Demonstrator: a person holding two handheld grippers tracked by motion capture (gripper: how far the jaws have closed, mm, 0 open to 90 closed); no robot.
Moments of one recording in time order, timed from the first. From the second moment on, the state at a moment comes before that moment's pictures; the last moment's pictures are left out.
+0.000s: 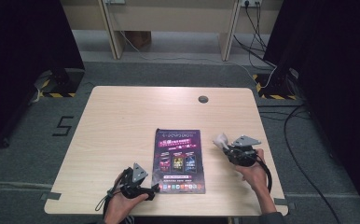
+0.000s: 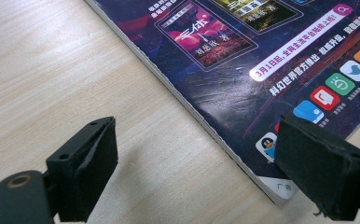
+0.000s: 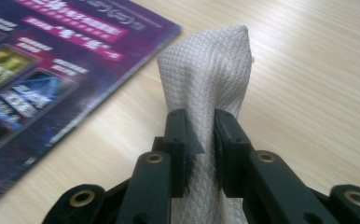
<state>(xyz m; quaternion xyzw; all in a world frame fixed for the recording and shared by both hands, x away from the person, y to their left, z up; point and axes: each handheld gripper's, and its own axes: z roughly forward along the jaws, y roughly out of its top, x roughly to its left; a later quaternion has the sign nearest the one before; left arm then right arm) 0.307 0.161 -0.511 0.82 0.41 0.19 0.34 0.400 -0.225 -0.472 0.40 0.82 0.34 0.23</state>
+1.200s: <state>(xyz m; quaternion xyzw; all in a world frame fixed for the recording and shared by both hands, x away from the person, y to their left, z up) 0.307 0.162 -0.511 0.82 0.41 0.18 0.34 0.409 -0.256 -0.497 0.46 0.81 0.30 0.20</state>
